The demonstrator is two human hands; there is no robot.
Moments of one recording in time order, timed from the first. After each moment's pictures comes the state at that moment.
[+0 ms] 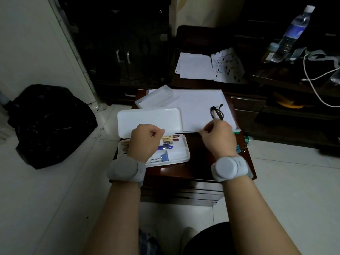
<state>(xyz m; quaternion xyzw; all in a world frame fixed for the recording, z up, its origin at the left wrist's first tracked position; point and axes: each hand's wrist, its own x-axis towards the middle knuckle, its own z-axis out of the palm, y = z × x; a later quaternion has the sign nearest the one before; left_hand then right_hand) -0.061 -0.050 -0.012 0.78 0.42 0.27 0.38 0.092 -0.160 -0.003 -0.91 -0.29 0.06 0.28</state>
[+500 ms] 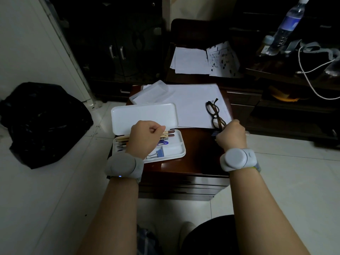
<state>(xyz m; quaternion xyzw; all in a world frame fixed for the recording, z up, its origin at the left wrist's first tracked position) -0.054 -0.051 -0.014 0.80 0.39 0.25 0.38 0.119 -0.181 -0.009 -0.95 -0.13 0.11 0.26</state>
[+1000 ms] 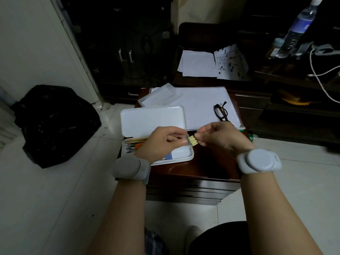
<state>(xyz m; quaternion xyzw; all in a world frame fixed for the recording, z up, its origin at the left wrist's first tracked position) -0.055 -0.059 -0.007 0.77 0.26 0.12 0.57 0.090 -0.171 0.018 -0.71 -0.22 0.43 0.51</state>
